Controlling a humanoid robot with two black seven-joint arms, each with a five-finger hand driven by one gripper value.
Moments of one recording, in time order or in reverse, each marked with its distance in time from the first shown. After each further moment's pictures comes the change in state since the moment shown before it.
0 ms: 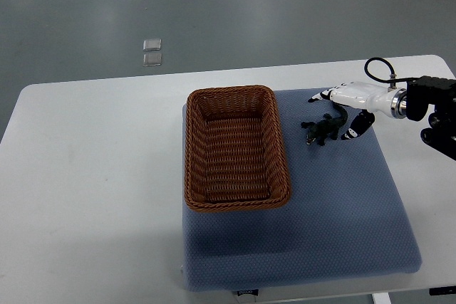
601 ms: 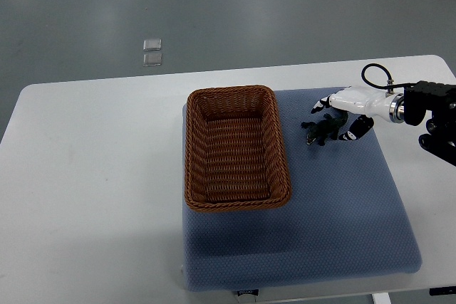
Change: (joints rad) left arm 0.000 0.000 0.000 0.000 0.000 0.000 0.000; right arm 0.002 0.013 -0.055 -0.020 -0.005 -0.060 0.005
